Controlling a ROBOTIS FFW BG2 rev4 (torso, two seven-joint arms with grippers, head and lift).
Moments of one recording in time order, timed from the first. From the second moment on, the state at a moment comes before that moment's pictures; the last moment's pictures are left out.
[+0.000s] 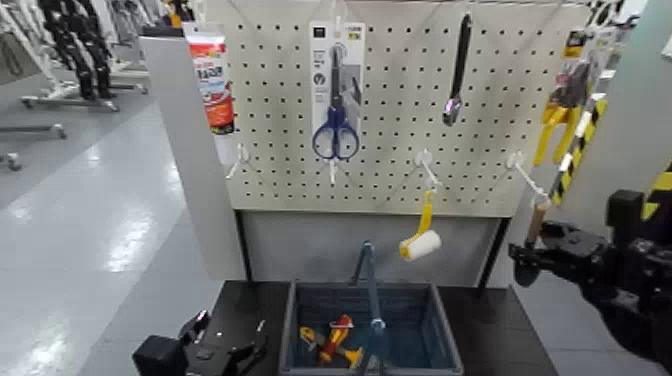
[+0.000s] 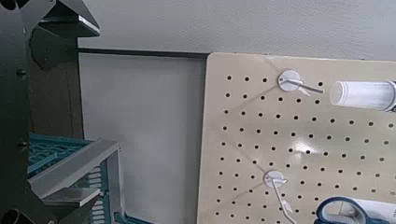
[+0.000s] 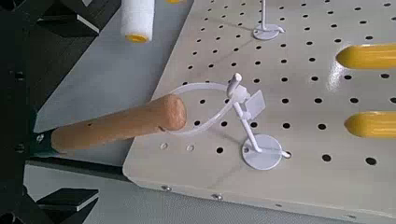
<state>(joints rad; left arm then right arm) 0.18 0.14 -0.12 -1.52 0.20 -0.23 -0.15 -0.33 -0.47 -0.06 -1.24 -0.22 0.21 0.80</state>
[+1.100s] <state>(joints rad) 0.17 0.13 -0.12 -1.51 0.20 -0.23 -0.17 -0.40 -0.45 0.02 -1.16 -0.20 0.15 0.79</state>
